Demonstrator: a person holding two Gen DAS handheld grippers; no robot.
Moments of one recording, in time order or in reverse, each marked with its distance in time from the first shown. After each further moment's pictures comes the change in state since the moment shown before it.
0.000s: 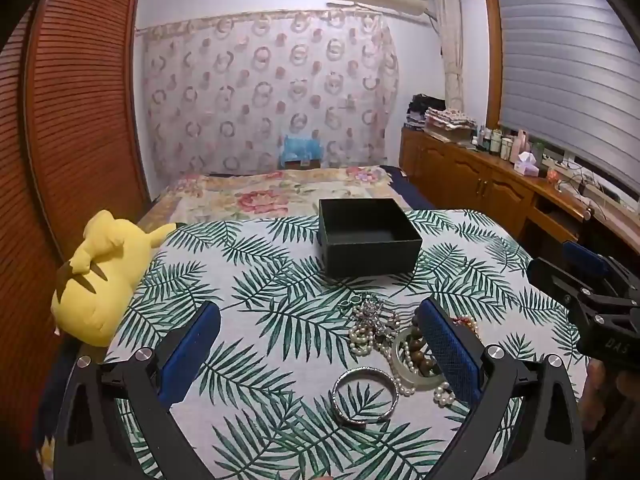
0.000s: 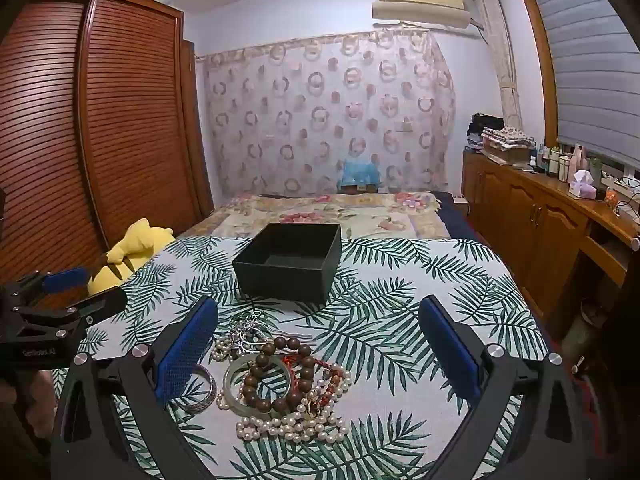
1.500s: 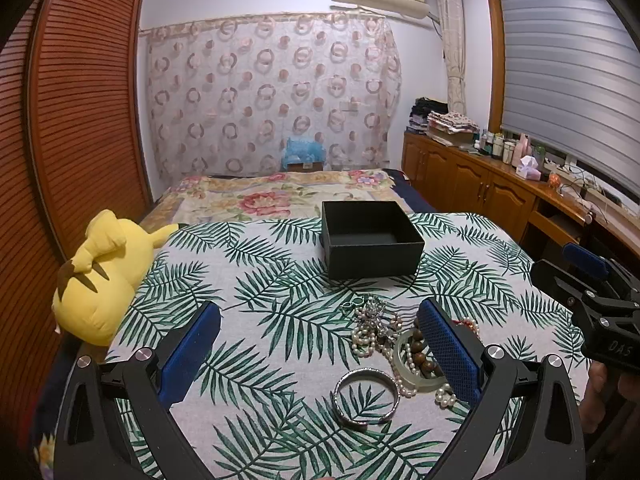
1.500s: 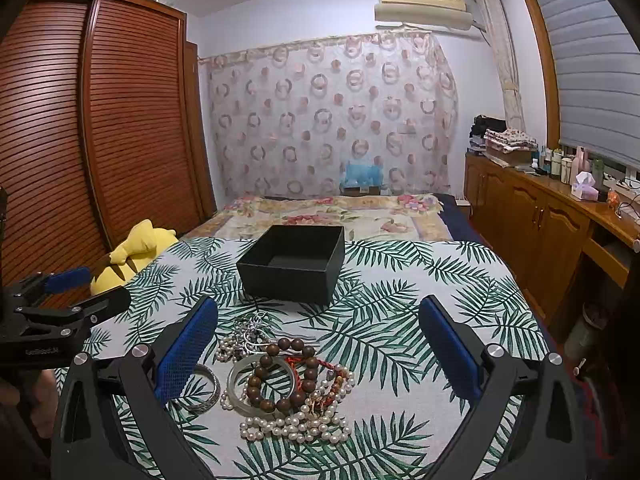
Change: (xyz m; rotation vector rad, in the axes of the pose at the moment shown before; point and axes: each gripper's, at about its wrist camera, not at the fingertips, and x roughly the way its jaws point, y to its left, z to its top) left arm -0.001 0.003 0.000 -0.008 -0.013 -0.001; right arm -0.001 0.001 0.000 0.001 -0.005 0.003
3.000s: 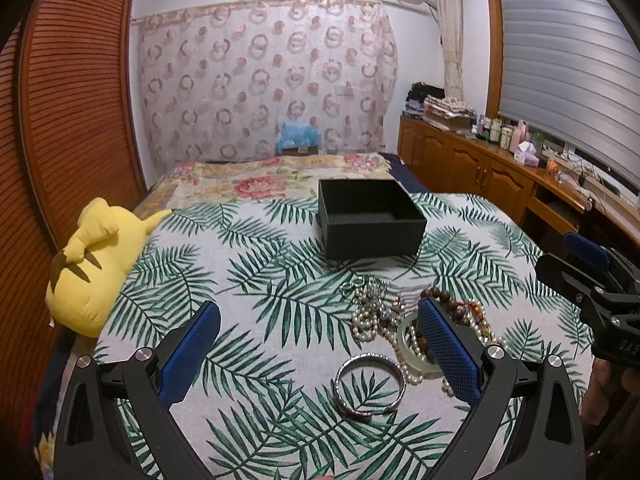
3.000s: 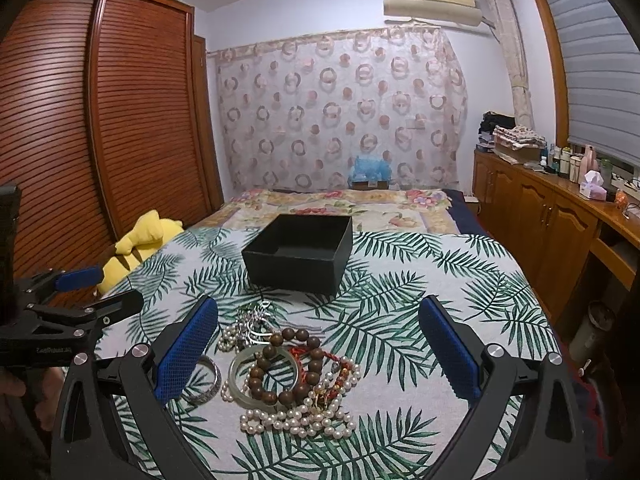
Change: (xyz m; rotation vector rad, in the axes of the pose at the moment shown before) left arm 0.018 0.005 -0.015 0.009 0.057 -0.017; right arm 0.005 0.006 -0.005 -0.023 0.033 0.039
